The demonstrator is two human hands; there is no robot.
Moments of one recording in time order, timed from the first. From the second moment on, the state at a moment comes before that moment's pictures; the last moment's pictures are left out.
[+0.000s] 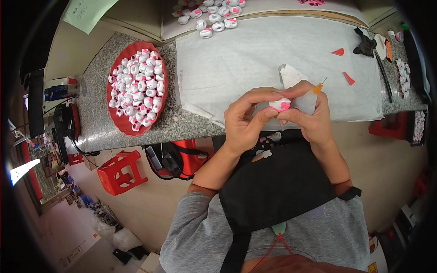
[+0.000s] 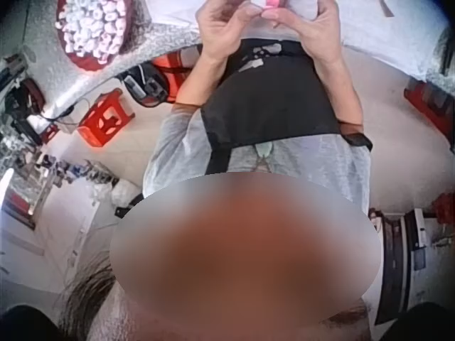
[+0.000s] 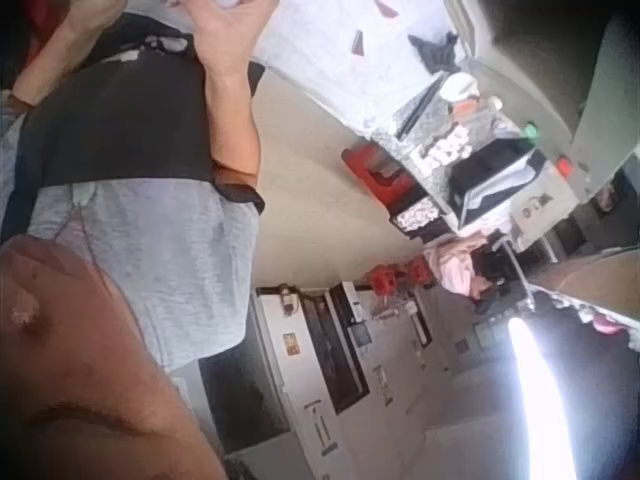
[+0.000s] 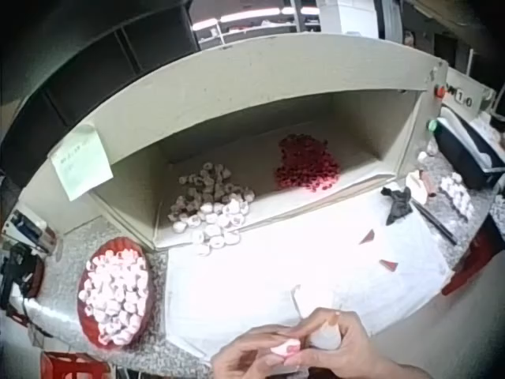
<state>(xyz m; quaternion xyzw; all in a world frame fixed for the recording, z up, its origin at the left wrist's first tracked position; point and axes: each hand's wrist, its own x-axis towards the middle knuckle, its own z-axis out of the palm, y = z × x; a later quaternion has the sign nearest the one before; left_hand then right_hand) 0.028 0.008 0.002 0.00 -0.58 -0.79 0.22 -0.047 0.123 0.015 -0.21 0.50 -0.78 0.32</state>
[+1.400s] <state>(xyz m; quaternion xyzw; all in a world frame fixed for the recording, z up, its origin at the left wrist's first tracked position) 0.048 -0.019 0.003 -0.01 -0.41 -0.90 0.15 -0.038 0.094 0.018 -0.21 0.47 -0.76 0.40</state>
